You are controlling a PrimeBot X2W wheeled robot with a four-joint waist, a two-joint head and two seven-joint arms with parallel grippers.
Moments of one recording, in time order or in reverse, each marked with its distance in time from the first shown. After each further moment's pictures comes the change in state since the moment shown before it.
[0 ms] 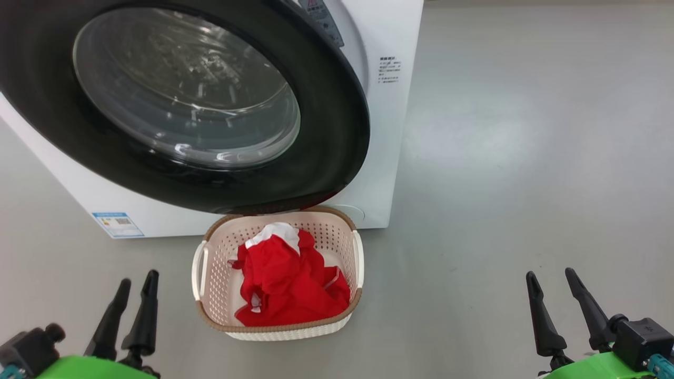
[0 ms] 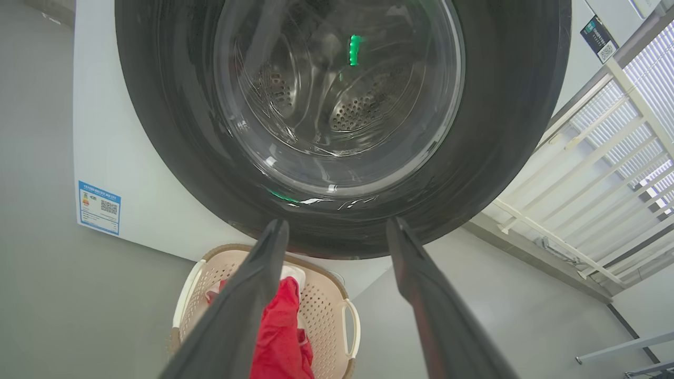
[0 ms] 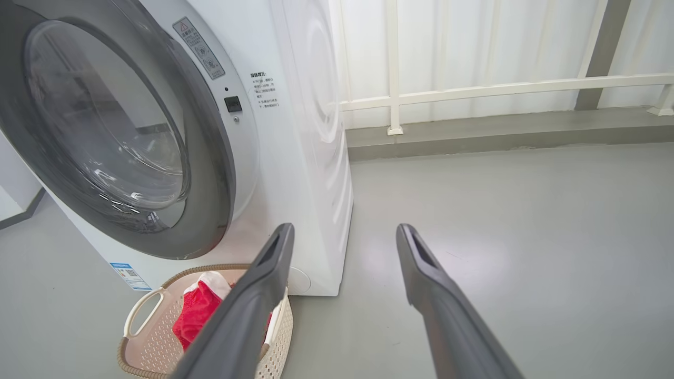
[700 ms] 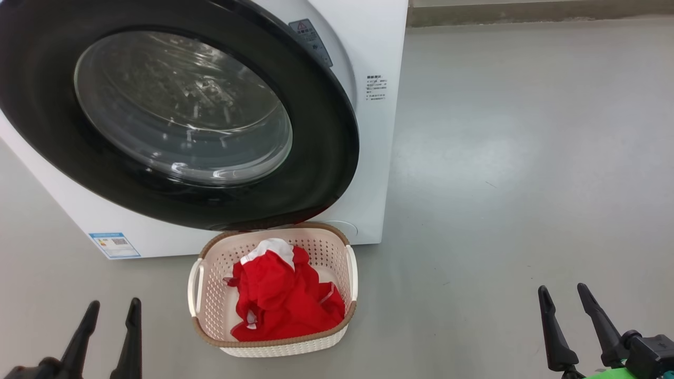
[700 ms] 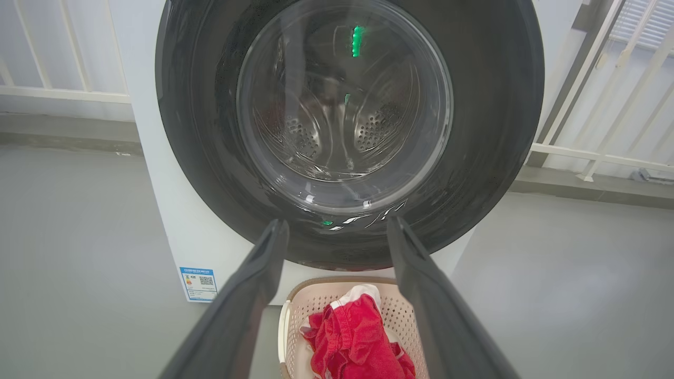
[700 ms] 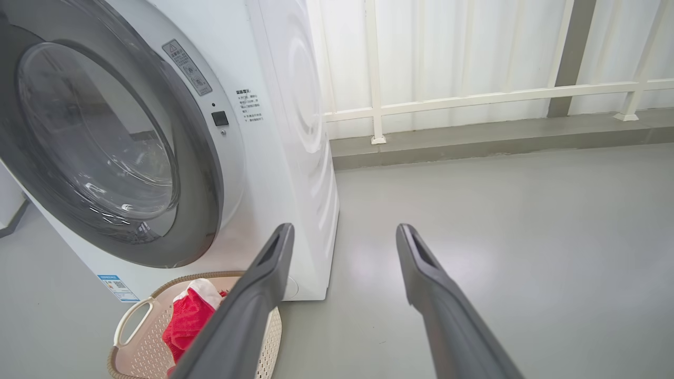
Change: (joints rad) left arm 0.171 -0.091 0.234 -0.109 0.531 -0.001 0.001; right arm 0.067 0.001 -0.031 -0.024 0.007 0.000 0.000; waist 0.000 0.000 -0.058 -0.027
